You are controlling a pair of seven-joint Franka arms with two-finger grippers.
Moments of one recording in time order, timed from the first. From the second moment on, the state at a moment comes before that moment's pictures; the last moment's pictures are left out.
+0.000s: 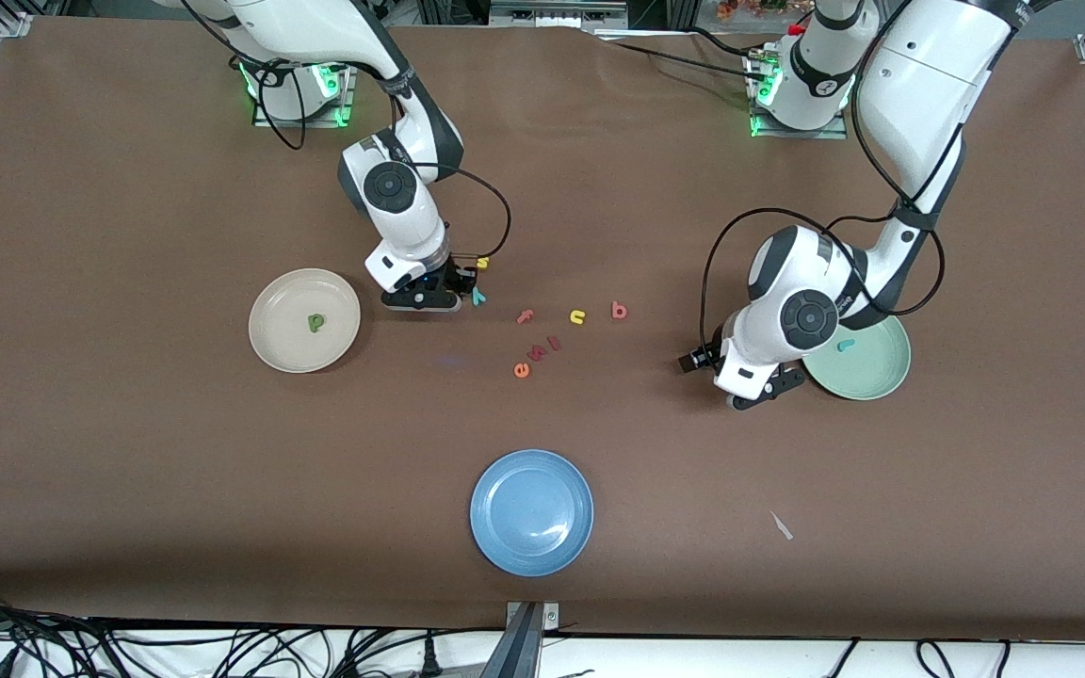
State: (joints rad) left arm -0.09 0.61 -0.27 -1.85 0.00 2.30 -0.76; right arm 0.73 0.48 -0.07 -2.18 0.11 2.72 0.62
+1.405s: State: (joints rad) left arm -0.11 0.64 -0.27 -1.83 0.00 2.31 -0.76; right arm 0.72 0.29 -0.43 -2.10 0.11 2.21 -0.01
